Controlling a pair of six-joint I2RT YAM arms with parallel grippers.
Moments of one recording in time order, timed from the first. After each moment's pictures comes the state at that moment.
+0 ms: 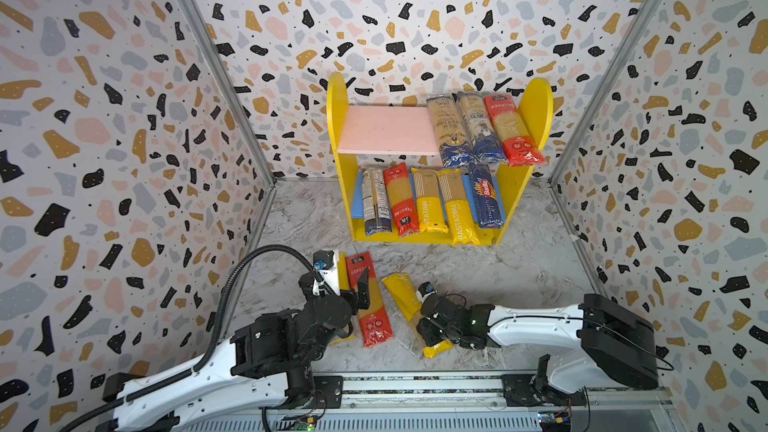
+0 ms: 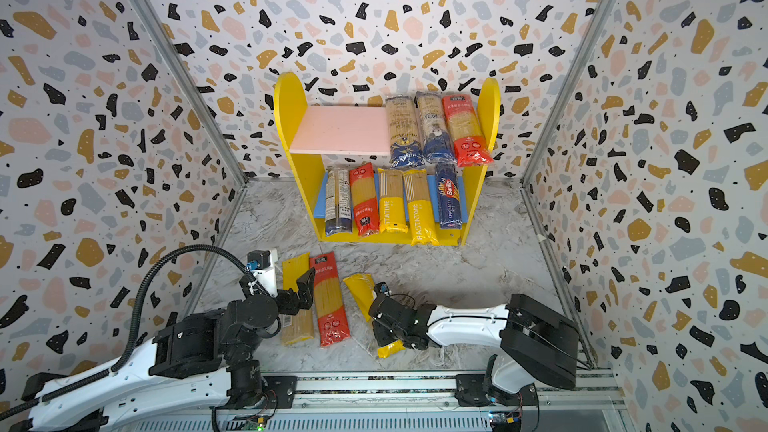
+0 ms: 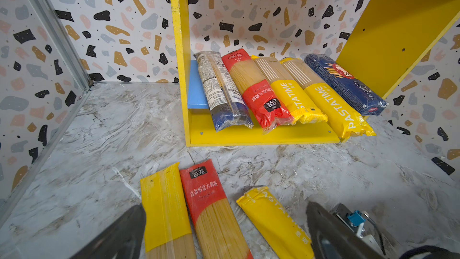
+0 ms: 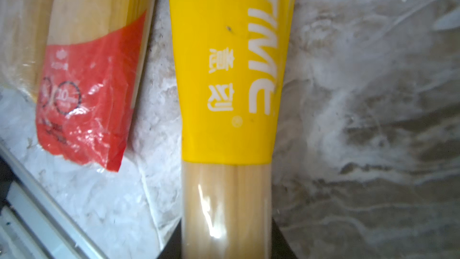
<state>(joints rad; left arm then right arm) -1.21 0.64 0.82 -0.74 -0.92 -0.61 1.18 1.43 0.64 -0.19 0.07 0.69</state>
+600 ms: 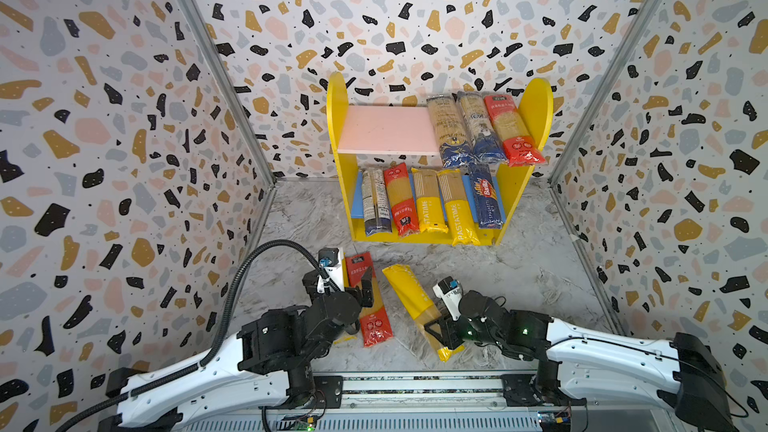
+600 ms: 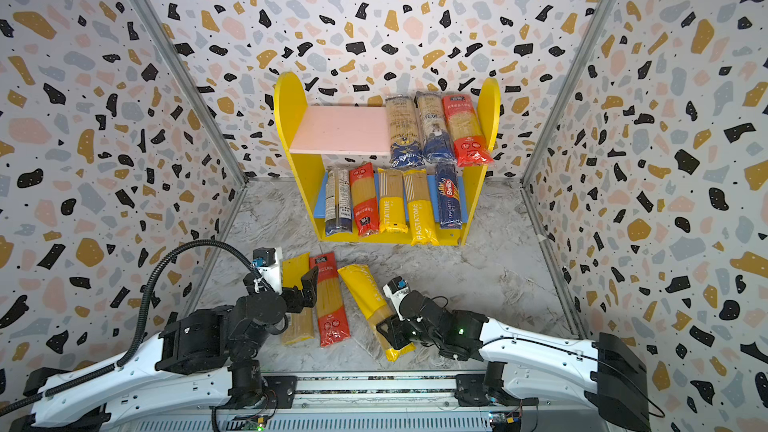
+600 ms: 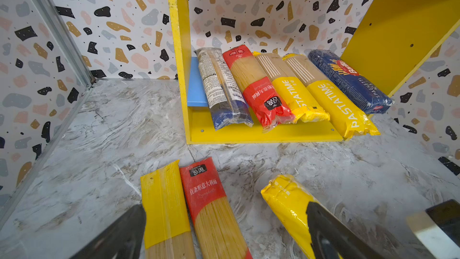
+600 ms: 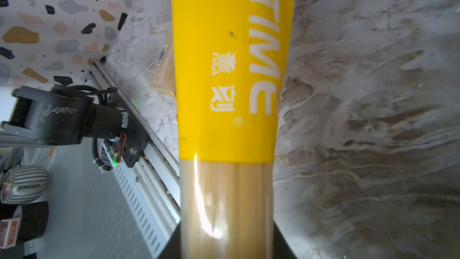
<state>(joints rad) -1.21 0.69 0.87 -0.76 -0.93 -0.63 1.16 0.96 0.58 -0.29 -0.04 0.68</state>
